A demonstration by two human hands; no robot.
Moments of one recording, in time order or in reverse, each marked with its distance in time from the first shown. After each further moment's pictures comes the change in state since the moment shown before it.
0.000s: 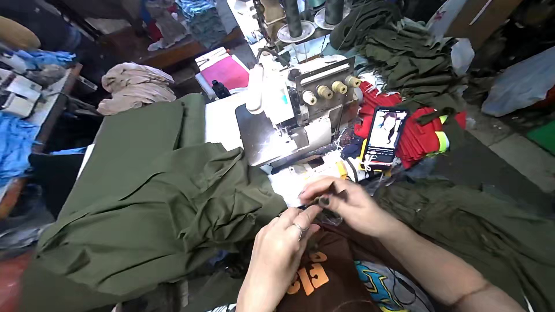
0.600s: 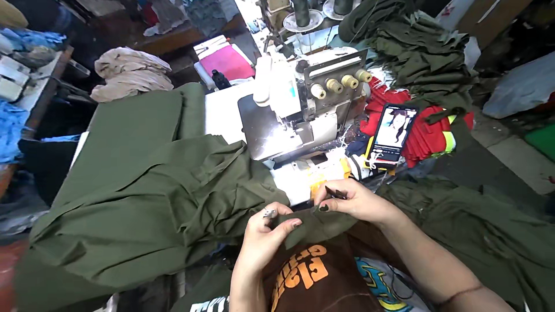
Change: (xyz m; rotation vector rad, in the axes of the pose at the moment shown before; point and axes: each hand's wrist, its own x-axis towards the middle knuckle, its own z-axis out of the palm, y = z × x) left_hand -0.027 -0.048 0.007 -0.722 0.079 -0.396; right_hand -0.002 0.022 -0.018 0.039 -0.150 0.207
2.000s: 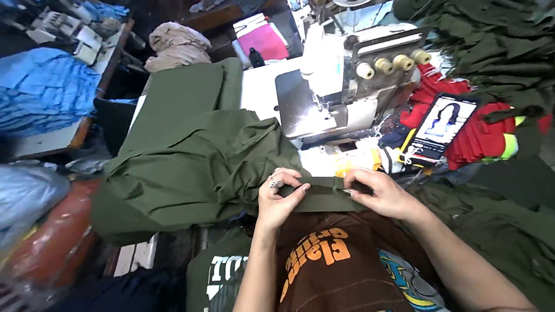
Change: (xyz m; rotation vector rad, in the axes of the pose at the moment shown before) left_hand 0.004 -0.024 -0.014 0.012 0.251 0.206; right_hand -0.012 0.026 -0.007 -0.616 -0.021 -0.039
